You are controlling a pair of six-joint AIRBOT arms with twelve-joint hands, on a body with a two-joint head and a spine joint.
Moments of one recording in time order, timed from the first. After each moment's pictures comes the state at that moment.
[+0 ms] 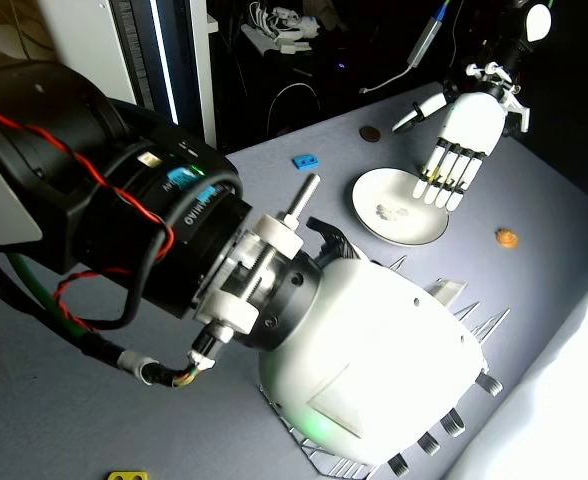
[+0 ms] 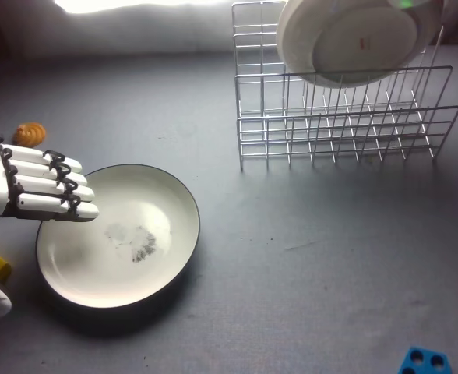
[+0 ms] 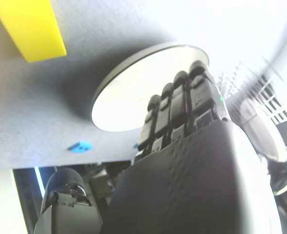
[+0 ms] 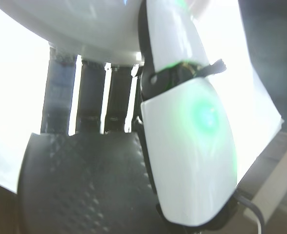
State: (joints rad) left arm 0.71 -0.91 1.54 1.33 -0.93 -0.02; right arm 0.02 -1.06 1.37 -0.24 -0.12 0.06
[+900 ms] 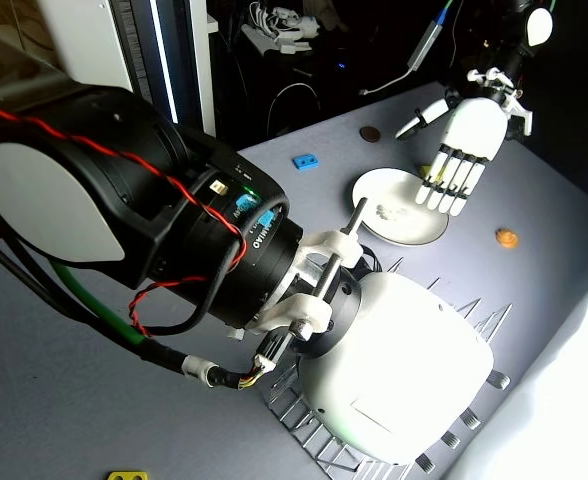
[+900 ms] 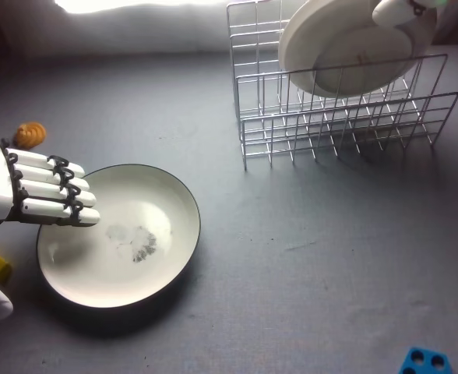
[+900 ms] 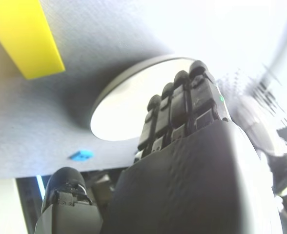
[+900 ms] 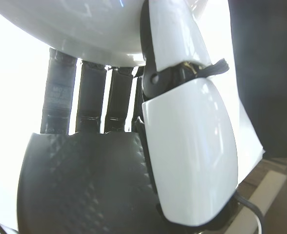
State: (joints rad) left arm 0.71 -0.93 1.55 1.37 -0.91 -0.02; right arm -0.01 -1.13 1.42 -0.23 -0.12 -0.09
